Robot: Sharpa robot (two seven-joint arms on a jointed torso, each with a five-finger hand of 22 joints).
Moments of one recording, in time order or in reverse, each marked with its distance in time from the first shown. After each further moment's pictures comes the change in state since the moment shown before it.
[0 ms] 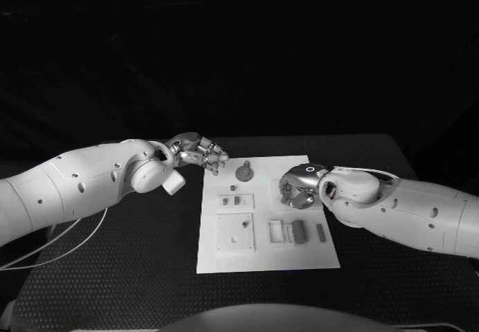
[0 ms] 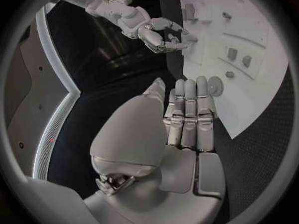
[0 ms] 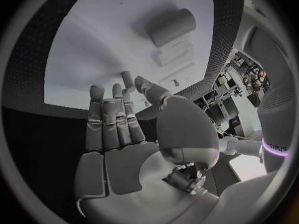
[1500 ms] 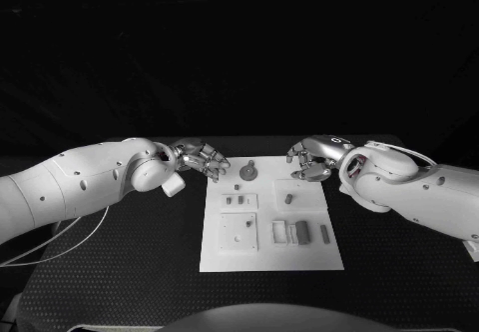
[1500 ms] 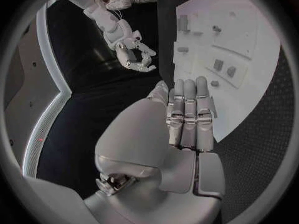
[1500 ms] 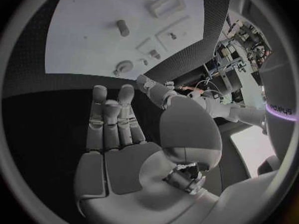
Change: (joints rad) left arm 0.000 -0.015 0.000 0.010 0.004 0.065 -0.093; left_hand 0.059 0.048 -0.033 -0.012 0.000 0.011 -0.011 0.000 0.000 0.017 -0.010 0.000 0.016 0.004 -0.004 0.008 0.011 -0.007 0.004 -0.004 0.000 0.028; right arm 0.079 -0.119 0.069 0.134 0.218 -0.119 -0.009; right_hand -0.029 -0.054 0.050 0.006 0.000 -0.037 0.011 -0.069 0.072 0.020 -0.067 0.540 0.376 -0.047 -0.045 0.016 0.033 0.017 -0.031 0.005 0.046 0.000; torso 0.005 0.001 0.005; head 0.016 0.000
